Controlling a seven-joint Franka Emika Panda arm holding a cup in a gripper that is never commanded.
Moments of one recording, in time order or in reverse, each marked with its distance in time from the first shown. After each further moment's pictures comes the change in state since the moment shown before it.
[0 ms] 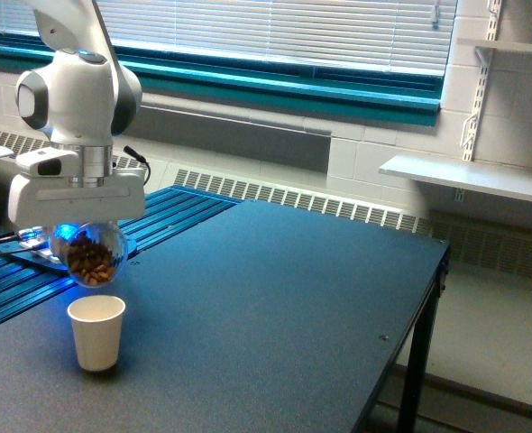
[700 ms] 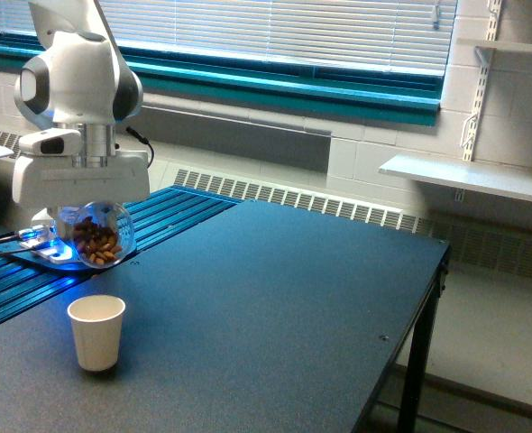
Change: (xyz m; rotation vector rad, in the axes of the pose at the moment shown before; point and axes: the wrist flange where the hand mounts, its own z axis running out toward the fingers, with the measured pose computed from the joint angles) arm -0.005 -0.006 -0.027 0.046 0.034 -0.005
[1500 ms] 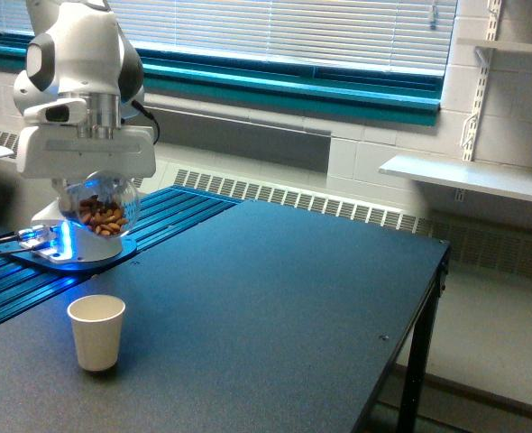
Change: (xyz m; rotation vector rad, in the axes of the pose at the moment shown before) arm 0.004 -0.006 -0.041 0.034 0.069 0.016
